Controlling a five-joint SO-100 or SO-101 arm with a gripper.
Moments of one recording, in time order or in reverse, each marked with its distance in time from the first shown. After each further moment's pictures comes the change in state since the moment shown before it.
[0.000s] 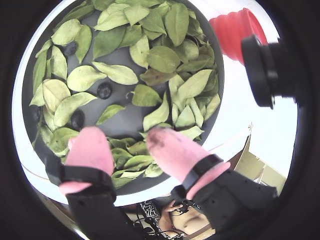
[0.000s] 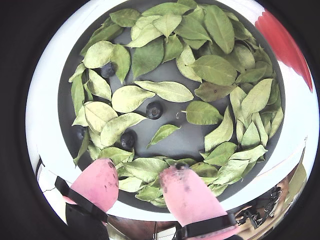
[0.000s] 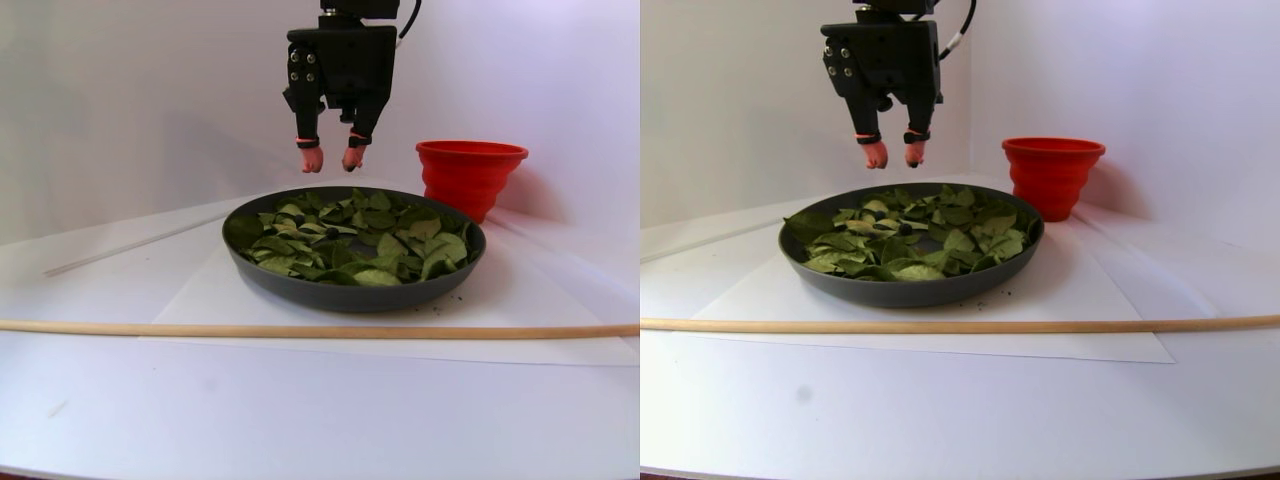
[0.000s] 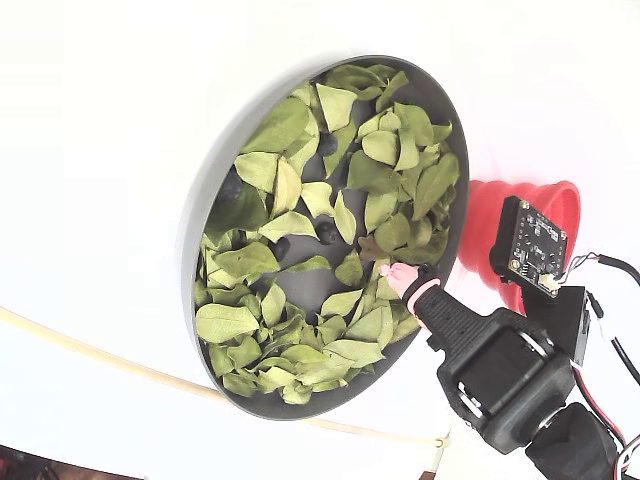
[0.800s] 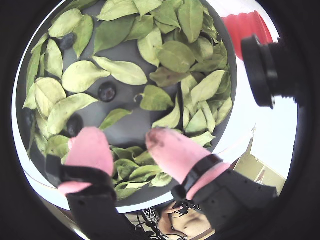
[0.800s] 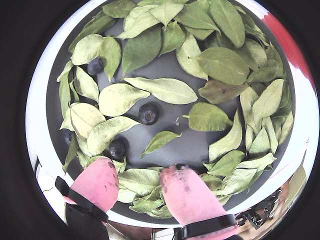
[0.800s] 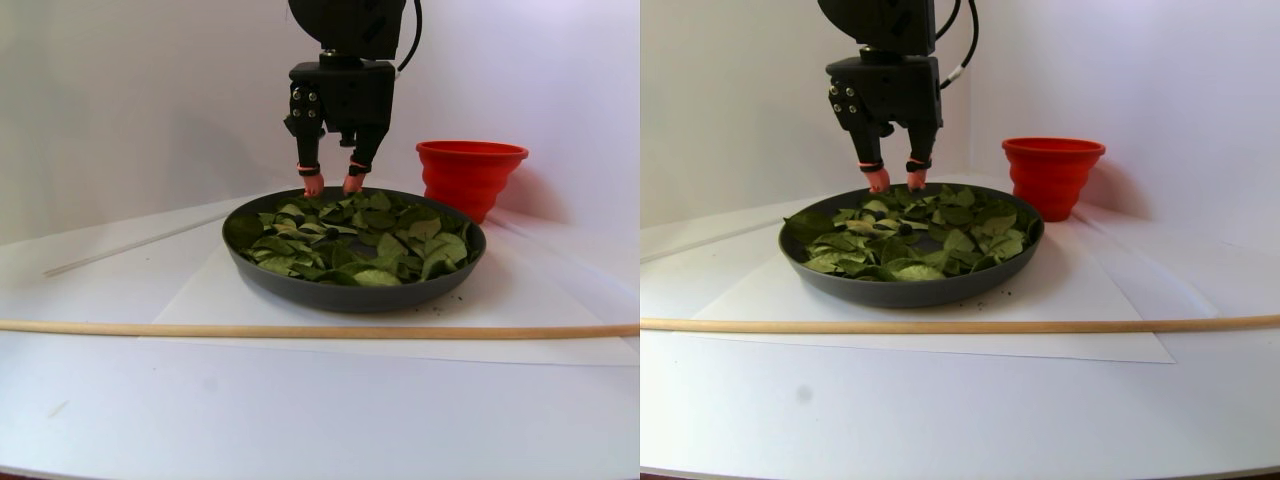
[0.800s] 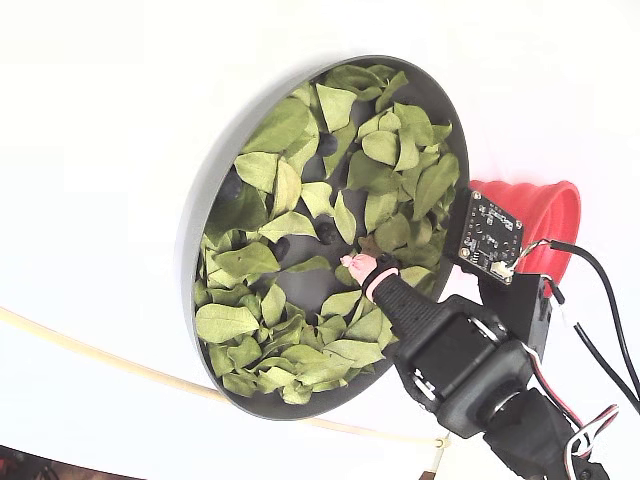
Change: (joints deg) arm 0.0 -8.7 0.0 -8.0 -0.7
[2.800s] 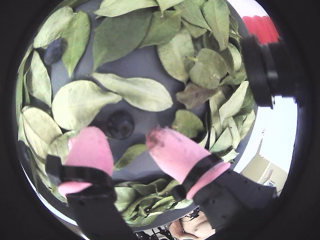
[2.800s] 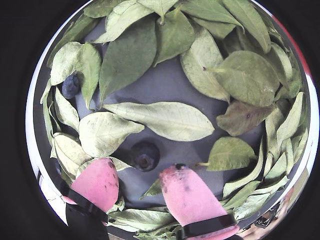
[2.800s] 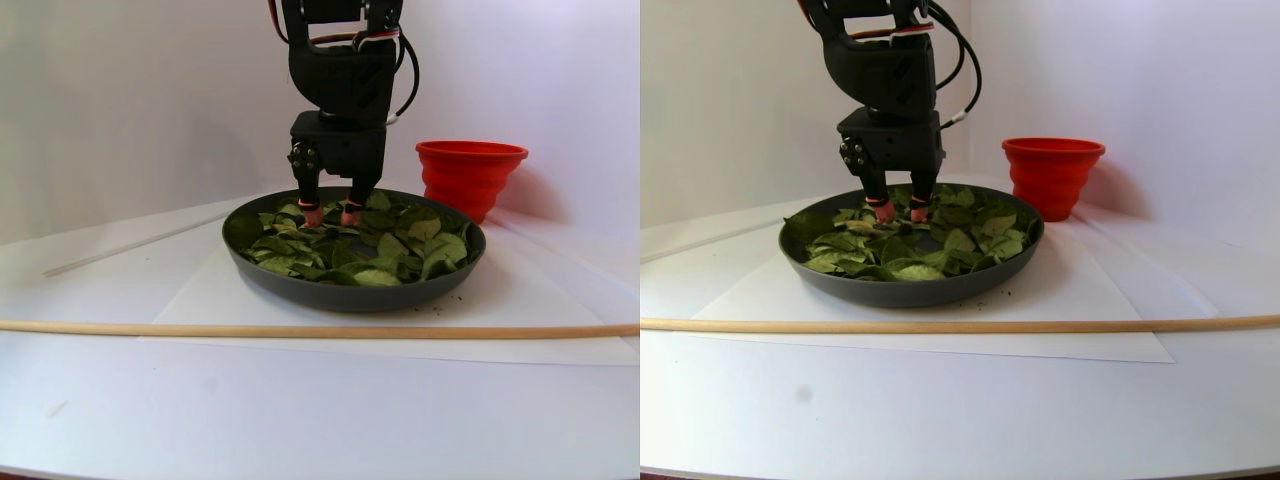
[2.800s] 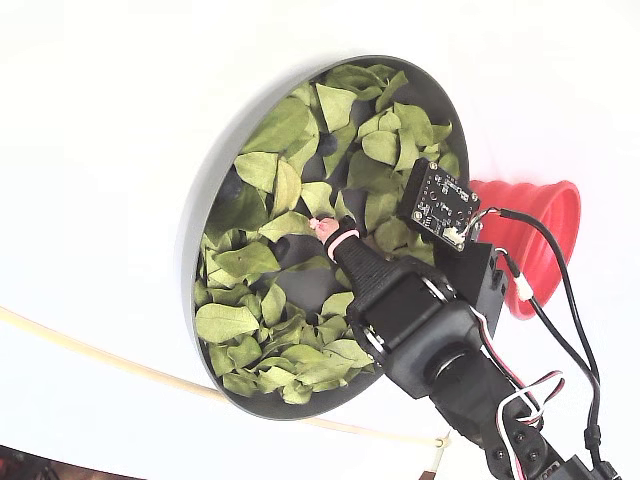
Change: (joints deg) arm -0.7 -15.8 -6.3 -12.8 3.4
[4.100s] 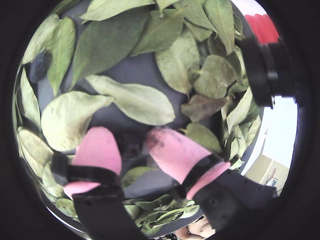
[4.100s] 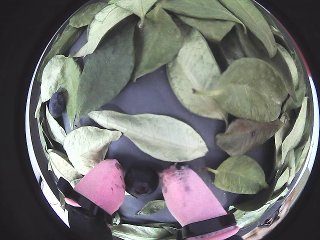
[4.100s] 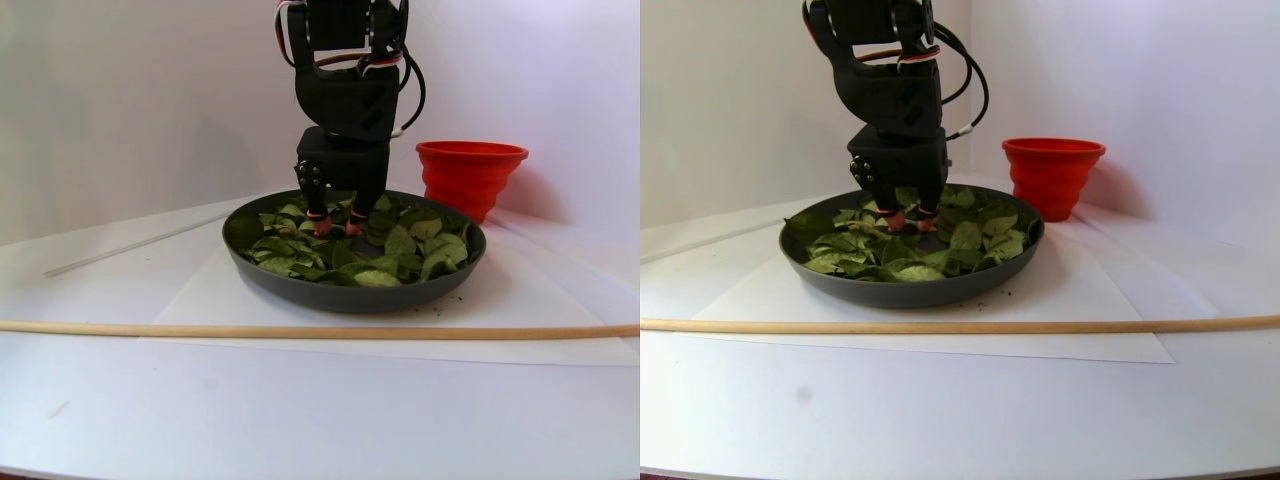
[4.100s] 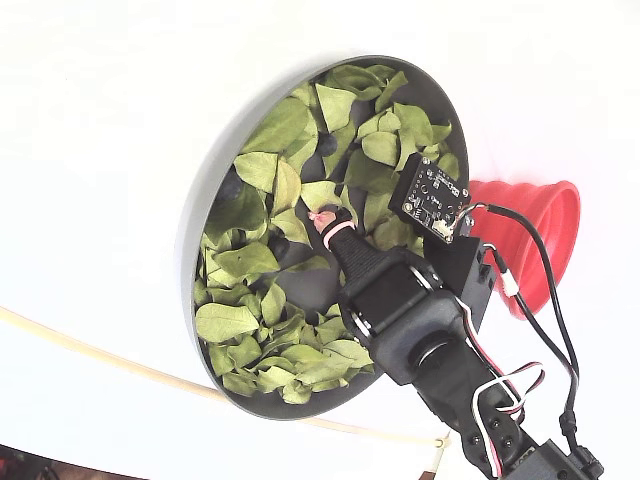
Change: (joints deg) arm 1.0 -6.8 -3.2 -5.4 0.9
